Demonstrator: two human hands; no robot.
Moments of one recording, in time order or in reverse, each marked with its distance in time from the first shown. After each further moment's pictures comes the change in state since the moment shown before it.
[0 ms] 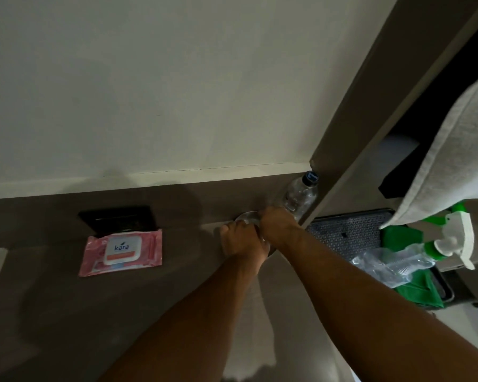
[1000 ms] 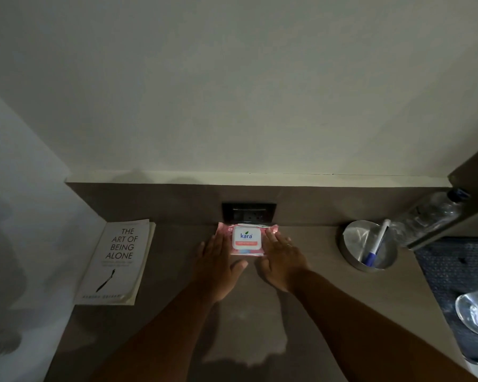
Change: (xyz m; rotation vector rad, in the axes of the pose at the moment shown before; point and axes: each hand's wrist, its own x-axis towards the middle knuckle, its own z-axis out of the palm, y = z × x) left_hand -0.072 -0.323 -0.019 -0.049 -0.130 -0.001; right_hand -0.035 -0.200 0.110 0.022 0.090 -0.449
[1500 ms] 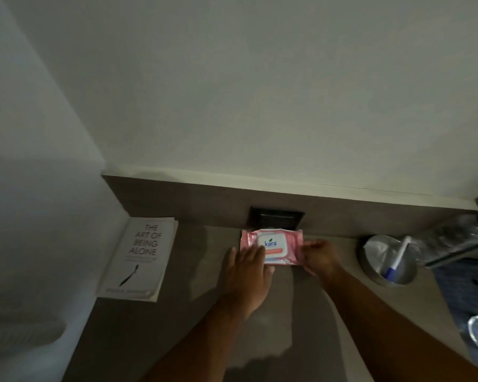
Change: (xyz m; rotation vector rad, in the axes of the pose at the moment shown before) left_hand -0.017 0.024 -0.014 -0.102 0.088 0.027; right_hand 0.008 -0.006 -0.039 1.106 0.189 0.727
